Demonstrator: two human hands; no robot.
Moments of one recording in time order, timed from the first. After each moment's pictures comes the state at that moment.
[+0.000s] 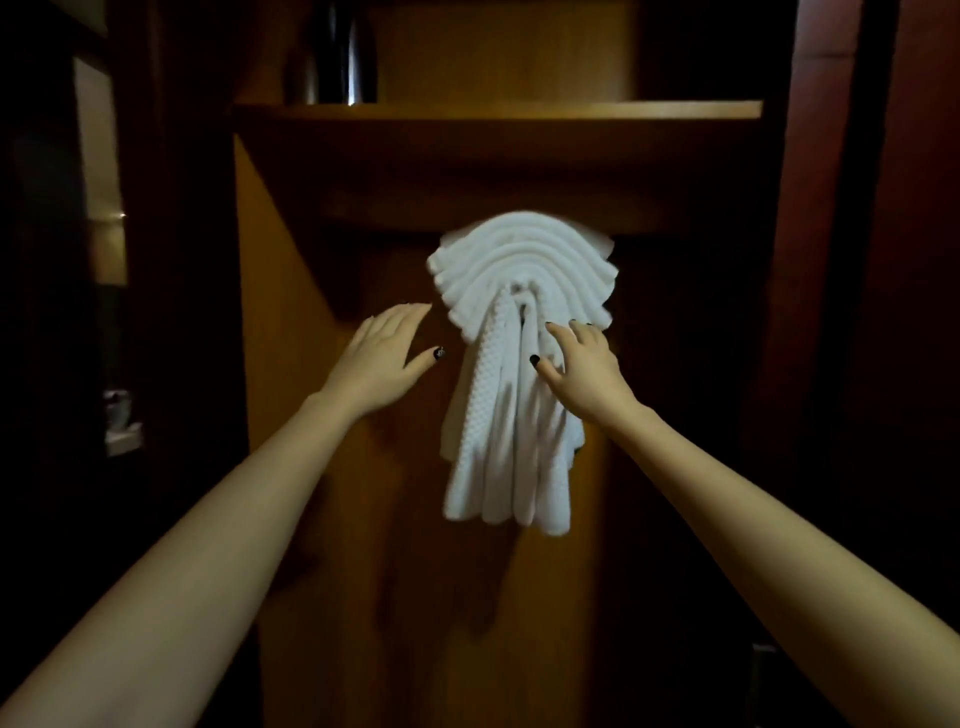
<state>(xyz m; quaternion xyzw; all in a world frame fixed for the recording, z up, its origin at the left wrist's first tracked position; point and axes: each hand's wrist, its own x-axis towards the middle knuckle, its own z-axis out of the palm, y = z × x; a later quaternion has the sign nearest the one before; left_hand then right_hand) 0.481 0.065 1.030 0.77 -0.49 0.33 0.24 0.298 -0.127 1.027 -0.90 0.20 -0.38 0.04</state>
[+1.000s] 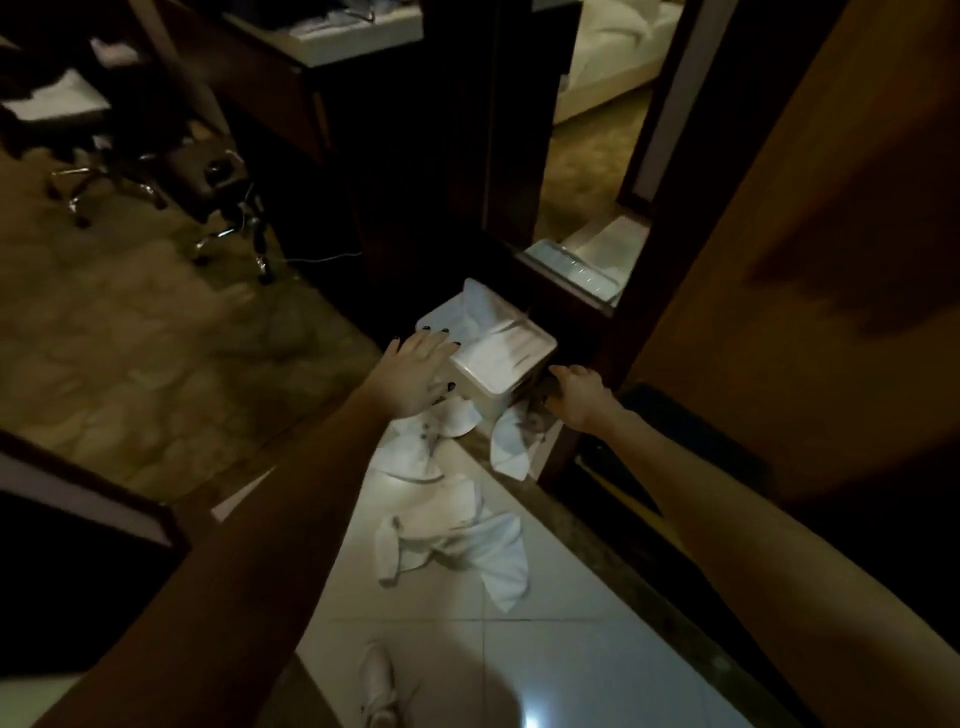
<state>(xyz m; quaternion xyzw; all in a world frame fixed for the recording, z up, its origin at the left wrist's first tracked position) 0.450 0.585 0.575 0.97 -0.23 -0.06 0.03 0.423 0.320 0.582 -0.97 0.00 0.20 0.14</state>
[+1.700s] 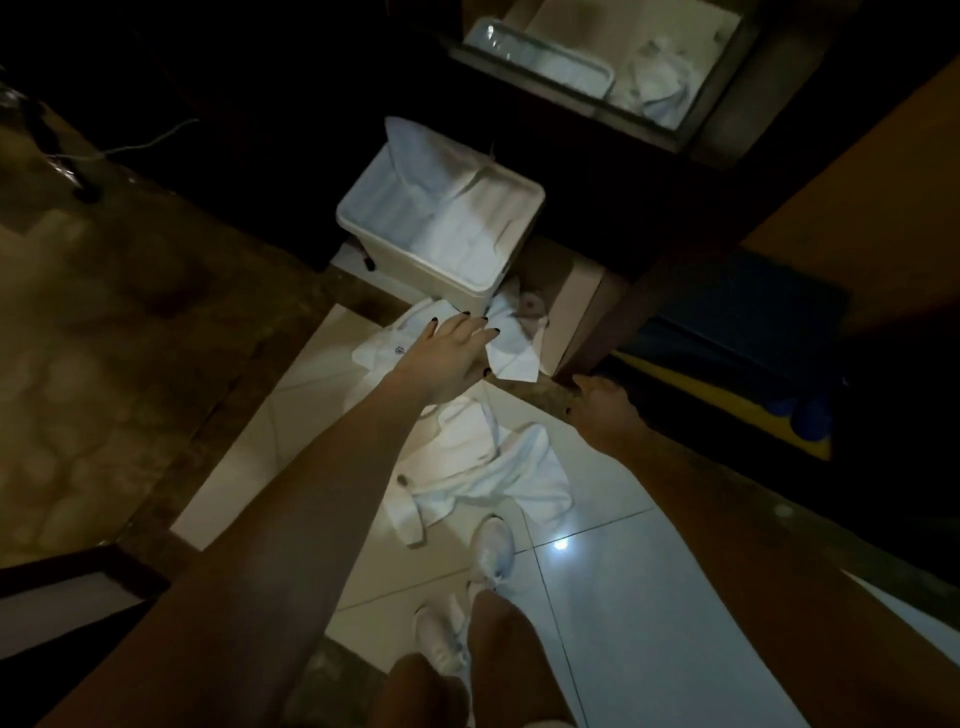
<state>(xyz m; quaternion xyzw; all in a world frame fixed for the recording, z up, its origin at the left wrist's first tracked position) 0.623 0.546 0.295 0.89 -0.38 -0.23 0.05 0.494 0.340 0.281 -0.92 0.19 0.29 0.19</state>
